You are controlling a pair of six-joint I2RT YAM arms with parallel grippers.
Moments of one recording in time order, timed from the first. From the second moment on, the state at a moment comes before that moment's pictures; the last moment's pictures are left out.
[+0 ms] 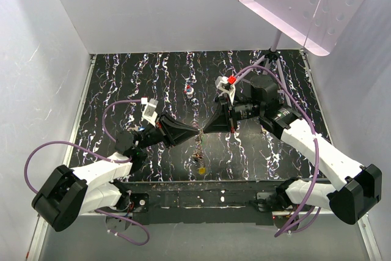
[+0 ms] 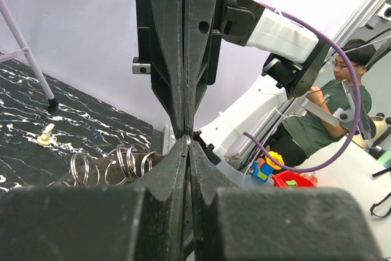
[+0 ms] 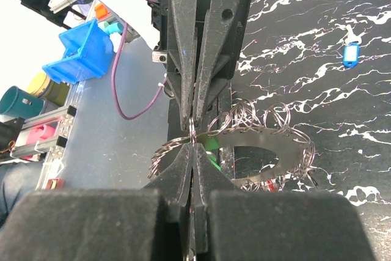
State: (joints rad) left arm -0.64 1.10 0.32 1.35 0.66 -0.94; right arm 0.64 1.17 1.03 -0.16 -1.10 0.22
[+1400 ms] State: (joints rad) left arm -0.64 1.10 0.32 1.34 0.67 -0.94; right arm 0.66 1.18 0.98 -0.05 -1.12 0.28
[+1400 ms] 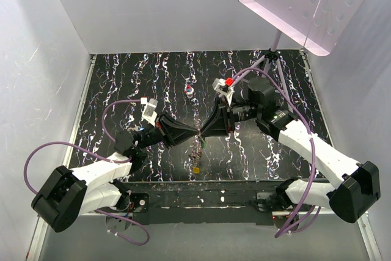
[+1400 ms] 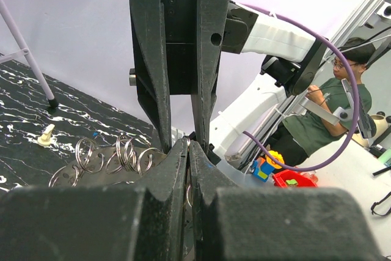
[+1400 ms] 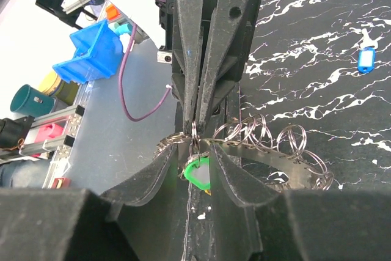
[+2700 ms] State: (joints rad) left arm -0.59 1.09 0.76 0.37 1.07 -0.75; right arm 0.67 1.35 1.29 -1.01 -1.11 -0.54
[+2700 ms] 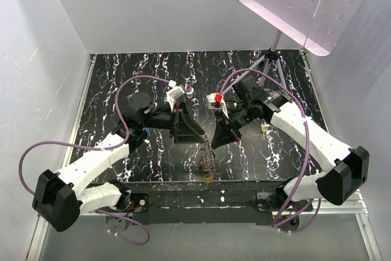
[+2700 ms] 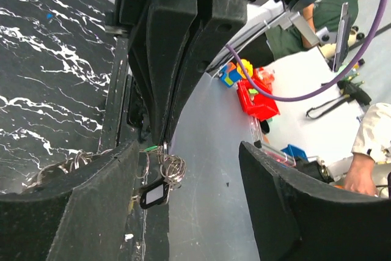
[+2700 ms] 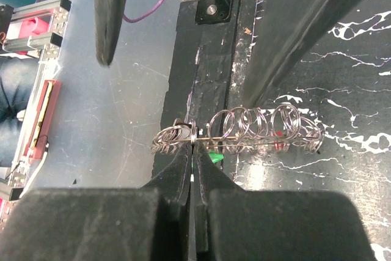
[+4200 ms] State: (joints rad) left arm -0.70 1.25 0.95 -0.11 1.04 -0.45; right arm 0.66 1.37 1.30 -0.98 -1.12 -0.44
